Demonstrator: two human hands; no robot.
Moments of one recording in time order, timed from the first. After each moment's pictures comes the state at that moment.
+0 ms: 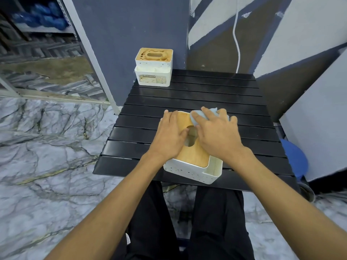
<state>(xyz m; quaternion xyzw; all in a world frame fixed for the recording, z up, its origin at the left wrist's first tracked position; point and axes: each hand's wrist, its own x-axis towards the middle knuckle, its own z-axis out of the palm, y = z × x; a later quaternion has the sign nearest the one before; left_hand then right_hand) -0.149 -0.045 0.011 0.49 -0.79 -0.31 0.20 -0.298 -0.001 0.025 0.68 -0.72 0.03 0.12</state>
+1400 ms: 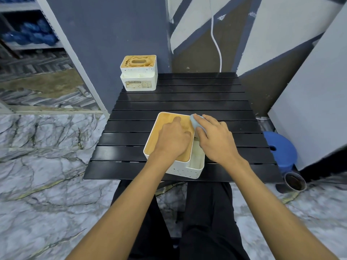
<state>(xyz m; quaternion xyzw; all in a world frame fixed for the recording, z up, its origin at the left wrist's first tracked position) -0.200 -0.002 0.050 0.56 -0.76 -0.29 0.13 -0.326 0.046 0.022 0.58 -0.77 0.23 -0.12</state>
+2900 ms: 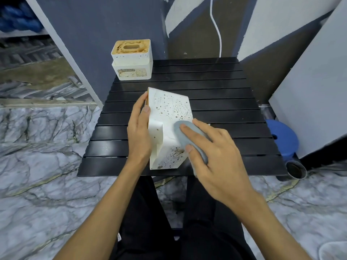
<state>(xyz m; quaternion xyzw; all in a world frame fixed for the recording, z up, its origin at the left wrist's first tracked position) -0.153 -0.020 0.013 0.39 -0.54 -0.51 0.54 -0.282 0.116 0.038 0.63 -0.70 0.34 -0.06</state>
